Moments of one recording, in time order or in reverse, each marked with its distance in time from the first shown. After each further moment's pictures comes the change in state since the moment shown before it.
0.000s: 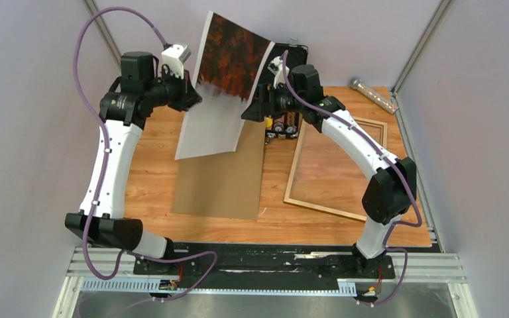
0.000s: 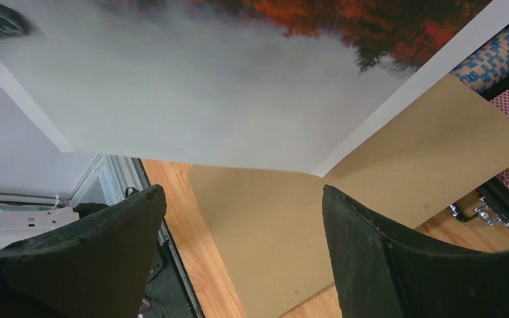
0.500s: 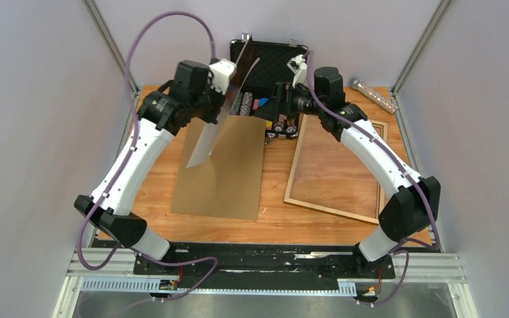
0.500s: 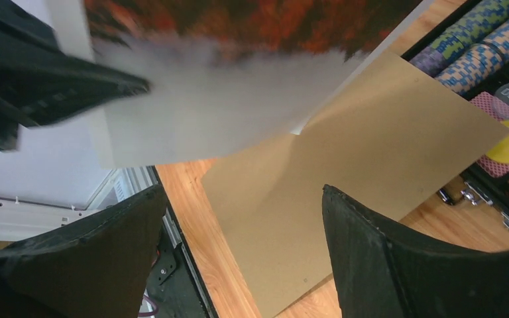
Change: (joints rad) left arm -0.337 0.081 0.164 -0.135 -0.529 0.042; right arm -0.049 -0.154 -0.105 0.056 -0.022 0.049
